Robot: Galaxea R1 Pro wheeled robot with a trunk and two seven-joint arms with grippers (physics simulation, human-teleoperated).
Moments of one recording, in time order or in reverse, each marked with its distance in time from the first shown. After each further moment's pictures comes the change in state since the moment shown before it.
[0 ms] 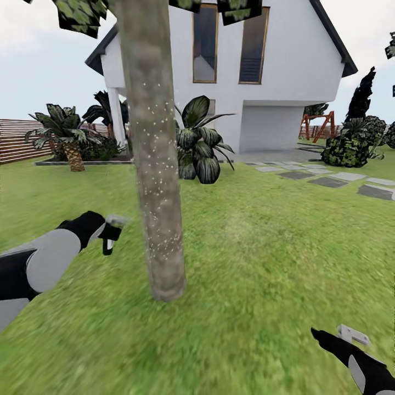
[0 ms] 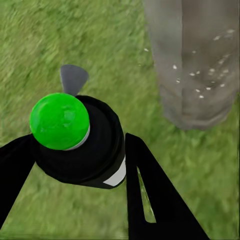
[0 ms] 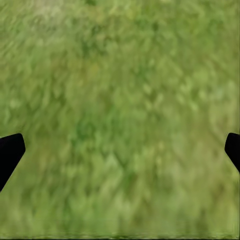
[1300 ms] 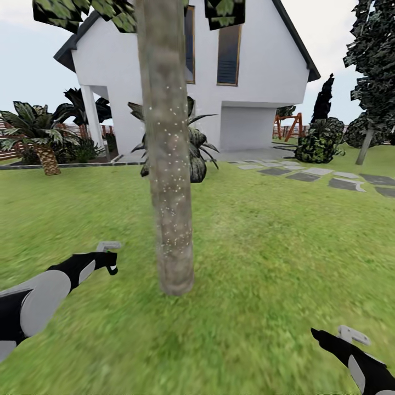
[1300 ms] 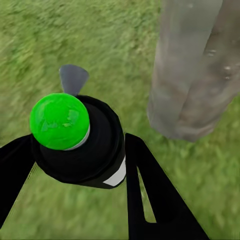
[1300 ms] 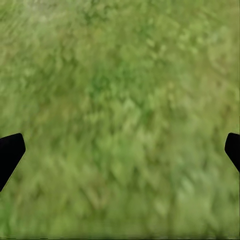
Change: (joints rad) left arm 0.242 0.061 -0.001 -0.001 0.335 -0.349 0.009; right arm 0.000 0.000 0.000 0.000 -0.001 0.000 -0.001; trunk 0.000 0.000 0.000
